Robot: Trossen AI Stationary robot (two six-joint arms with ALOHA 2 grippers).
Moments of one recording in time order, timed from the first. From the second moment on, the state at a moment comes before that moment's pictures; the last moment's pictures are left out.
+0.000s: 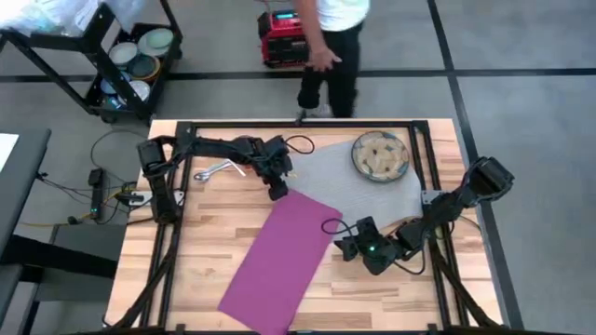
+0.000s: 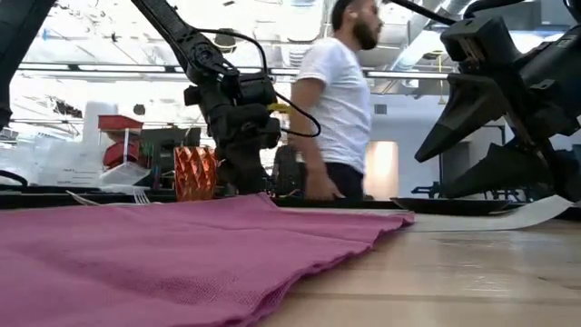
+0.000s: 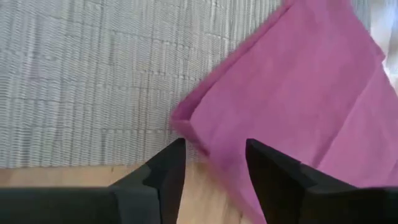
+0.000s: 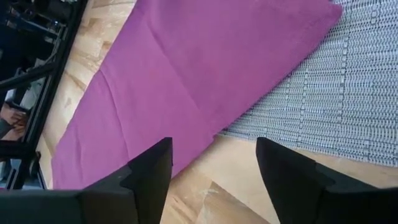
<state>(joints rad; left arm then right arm) 0.41 1.83 1.11 -0.44 0.41 -0.07 0.60 1.58 0.62 0.08 0.68 1.64</state>
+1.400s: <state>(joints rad) 0.38 1.67 1.14 -0.58 0.33 0.01 0.15 1.48 0.62 0.02 0.34 1.19</state>
